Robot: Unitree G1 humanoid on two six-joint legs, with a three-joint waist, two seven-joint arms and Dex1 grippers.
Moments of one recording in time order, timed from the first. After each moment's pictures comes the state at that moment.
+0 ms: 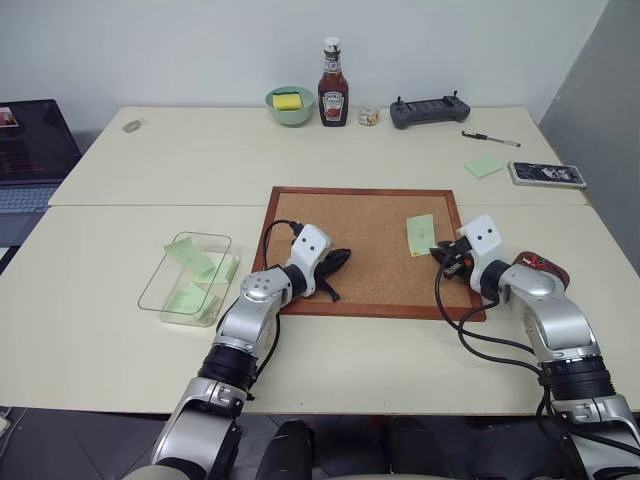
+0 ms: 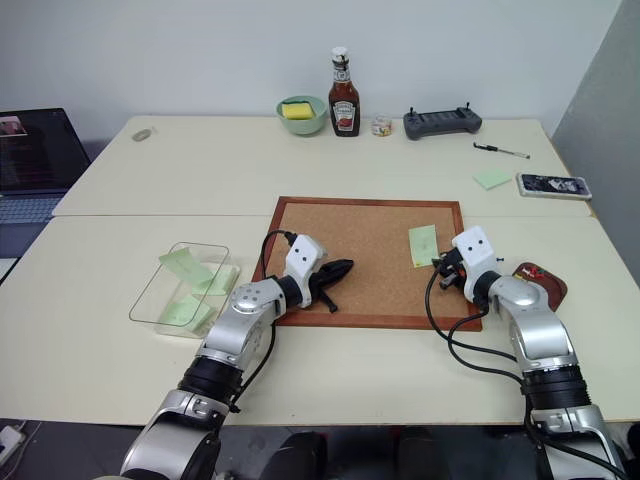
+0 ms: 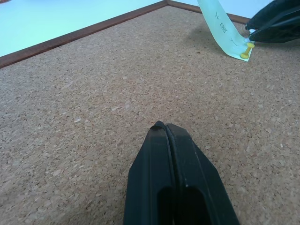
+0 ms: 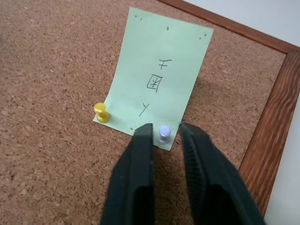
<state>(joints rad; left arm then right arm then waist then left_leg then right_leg) -0.51 0.21 -0.17 0.36 -0.09 0.14 -0.66 -0.39 -0.51 0.02 0.08 0.15 0.45 0.57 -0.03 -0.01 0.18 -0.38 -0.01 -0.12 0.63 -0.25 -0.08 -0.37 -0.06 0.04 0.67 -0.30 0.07</state>
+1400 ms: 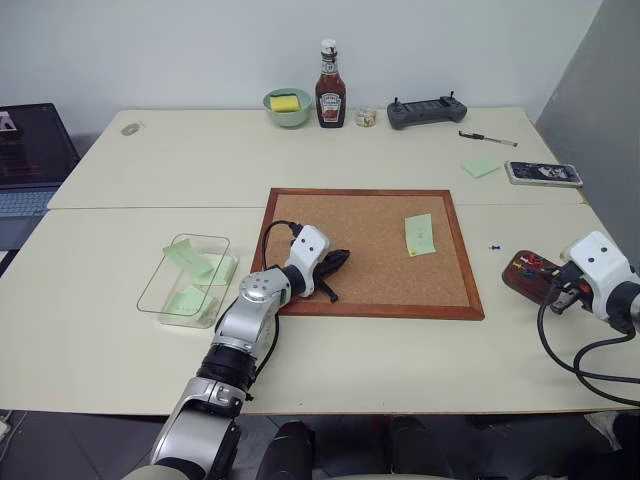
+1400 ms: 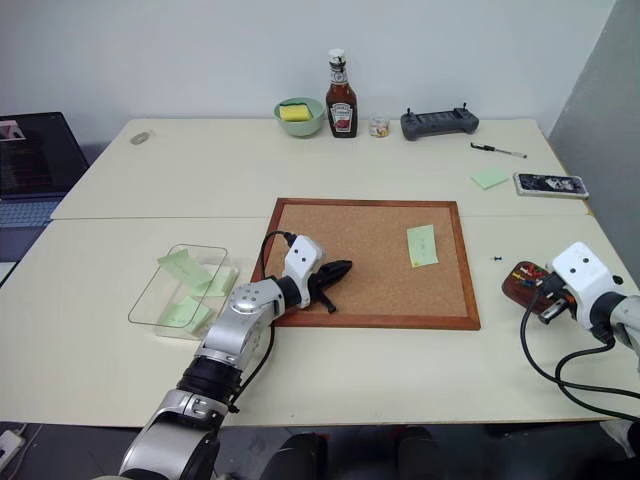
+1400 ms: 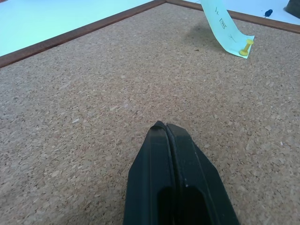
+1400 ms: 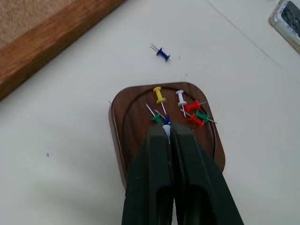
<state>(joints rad) -0.51 0.22 -0.17 0.39 -0.08 0.14 -0.67 -0.01 -0.96 -0.26 -0.18 0.15 0.55 0.71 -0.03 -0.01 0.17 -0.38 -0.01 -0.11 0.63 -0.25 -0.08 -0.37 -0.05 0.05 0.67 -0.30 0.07</state>
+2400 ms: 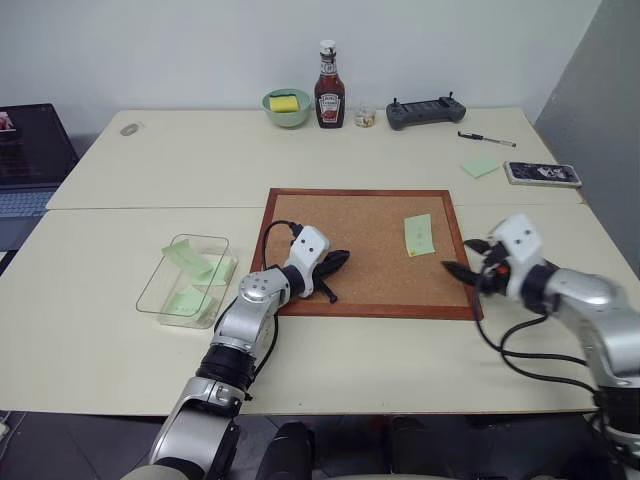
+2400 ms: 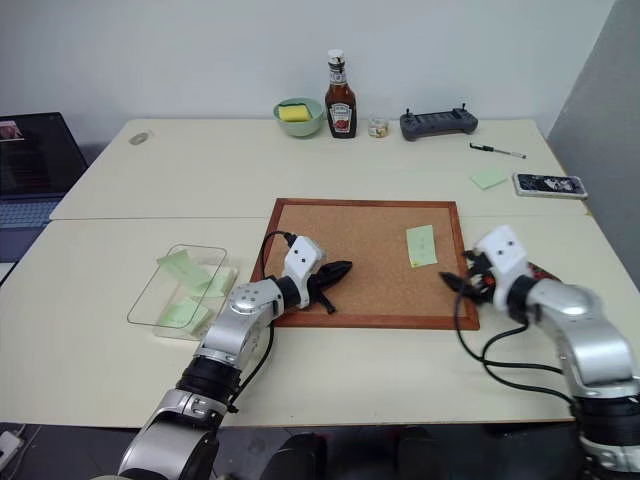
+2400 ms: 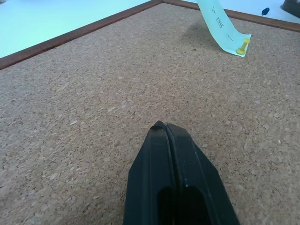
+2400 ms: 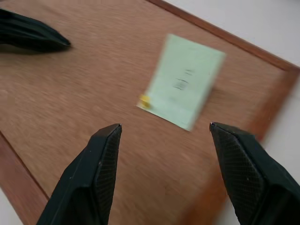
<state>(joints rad) -0.52 0.22 -0.17 0.38 -0.07 0.13 -0.67 -0.29 -0.62 -0.01 -0.23 0.27 0.62 0.67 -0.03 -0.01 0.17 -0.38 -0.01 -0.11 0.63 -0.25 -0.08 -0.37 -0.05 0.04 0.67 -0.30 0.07</state>
